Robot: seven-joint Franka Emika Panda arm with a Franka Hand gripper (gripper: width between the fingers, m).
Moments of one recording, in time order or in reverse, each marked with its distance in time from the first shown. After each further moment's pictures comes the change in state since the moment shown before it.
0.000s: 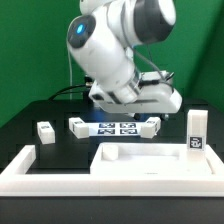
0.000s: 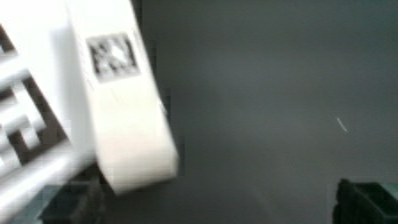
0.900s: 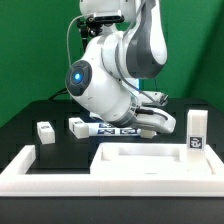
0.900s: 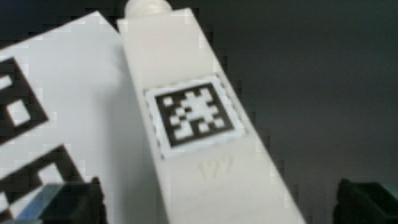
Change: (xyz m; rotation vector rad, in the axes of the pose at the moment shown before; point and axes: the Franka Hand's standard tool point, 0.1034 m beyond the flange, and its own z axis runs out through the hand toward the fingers) arm 0.007 0.014 0.038 -0.006 -0.005 0.052
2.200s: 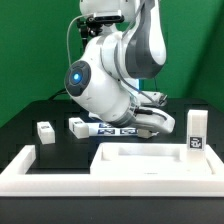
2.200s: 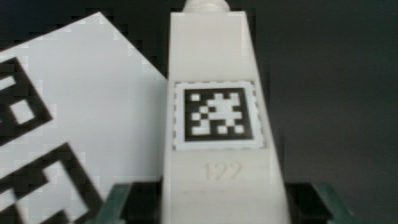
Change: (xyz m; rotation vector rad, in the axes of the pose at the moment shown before) arm -0.002 0.001 -0.020 0.008 -0.005 -0.013
